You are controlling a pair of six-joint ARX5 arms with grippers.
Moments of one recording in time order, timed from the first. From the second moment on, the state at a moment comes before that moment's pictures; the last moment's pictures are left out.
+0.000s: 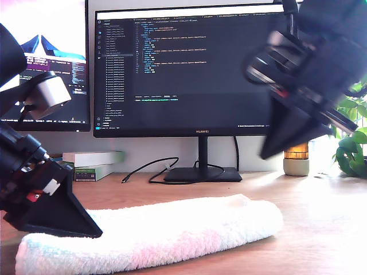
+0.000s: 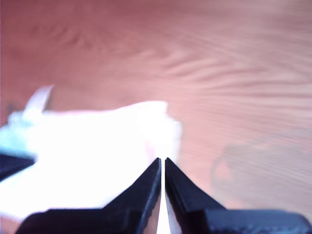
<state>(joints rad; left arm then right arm) -0.65 1.34 0.30 0.30 0.25 0.02 0.44 1.38 0.83 -0.37 -0.34 0.18</state>
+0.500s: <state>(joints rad) -0.65 1.34 0.30 0.30 0.25 0.02 0.68 1.38 0.70 -0.22 -0.18 0.29</state>
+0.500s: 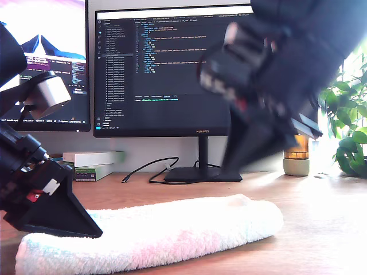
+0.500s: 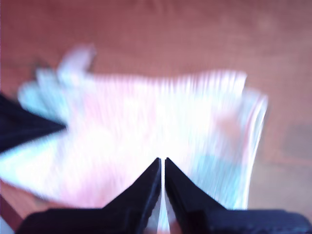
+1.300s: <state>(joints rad) -0.64 1.34 0.33 0.22 0.31 0.00 0.65 1.58 0.66 0.00 -0.19 0.25</state>
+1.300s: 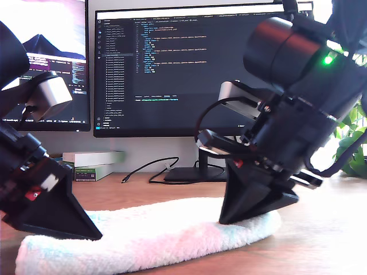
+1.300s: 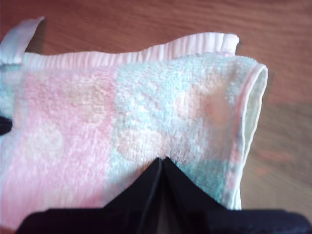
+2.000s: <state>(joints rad) -0.73 1.40 0.37 0.20 0.38 -0.08 0.58 1.70 0.76 0.07 -0.33 0.21</state>
